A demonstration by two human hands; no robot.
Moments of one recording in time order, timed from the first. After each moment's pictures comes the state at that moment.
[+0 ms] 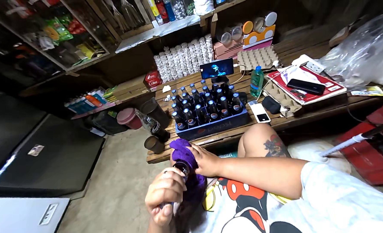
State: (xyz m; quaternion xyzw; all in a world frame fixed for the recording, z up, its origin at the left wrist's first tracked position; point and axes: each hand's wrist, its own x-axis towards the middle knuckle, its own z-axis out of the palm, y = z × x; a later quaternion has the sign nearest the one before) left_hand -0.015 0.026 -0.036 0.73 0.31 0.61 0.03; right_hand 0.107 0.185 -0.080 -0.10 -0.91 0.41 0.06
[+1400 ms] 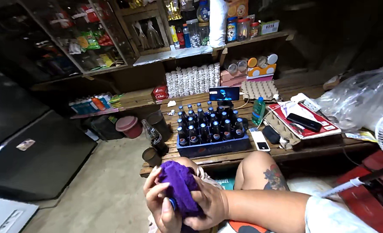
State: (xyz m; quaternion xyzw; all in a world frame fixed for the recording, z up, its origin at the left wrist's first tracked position) left_hand 0.013 0.043 -0.043 0.50 0.46 0.71 -0.18; right_hand 0.124 0.155 -0.074 0.21 -0.82 0.27 0.45
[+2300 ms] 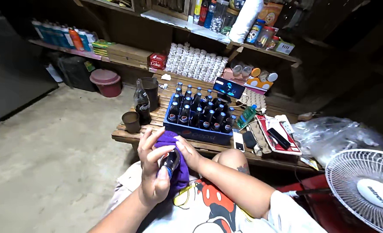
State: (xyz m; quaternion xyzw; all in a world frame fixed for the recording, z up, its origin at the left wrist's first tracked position) left_hand 0.016 0.041 -0.051 0.49 0.50 0.67 -0.22; right_hand 0.088 0.192 -0.082 0.00 -0.86 0.48 0.18
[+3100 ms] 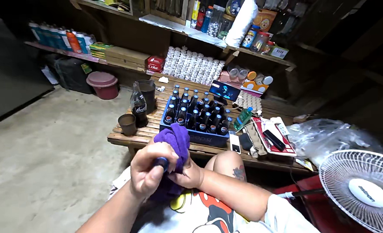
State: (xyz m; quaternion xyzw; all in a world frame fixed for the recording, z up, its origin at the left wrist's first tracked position) left_hand 0.003 0.044 -0.016 0.60 0.26 0.76 0.03; right_hand 0.116 0.173 -0.095 0.13 -0.85 0.41 0.31
